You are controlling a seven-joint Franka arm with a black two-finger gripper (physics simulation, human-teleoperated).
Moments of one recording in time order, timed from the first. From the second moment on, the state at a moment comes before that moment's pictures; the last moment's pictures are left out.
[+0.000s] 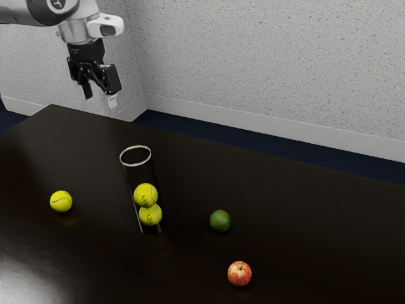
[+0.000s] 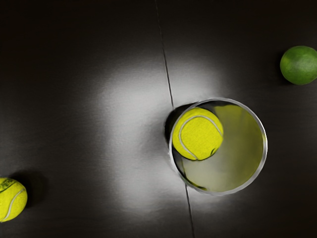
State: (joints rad) arm 0.14 -0.01 -0.08 -1.55 0.01 1.52 0.22
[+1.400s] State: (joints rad) arm 0.37 0.04 0.13 -2.19 0.09 2.22 0.52
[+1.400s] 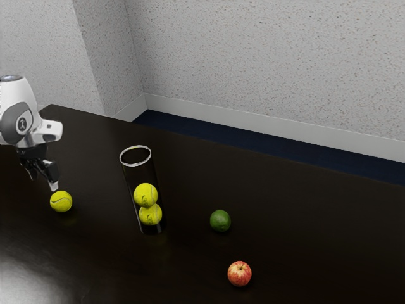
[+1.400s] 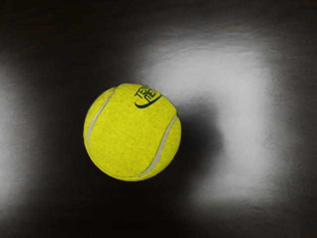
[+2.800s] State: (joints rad) arm 0.41 0.14 0.05 -2.14 -0.03 2.34 0.82
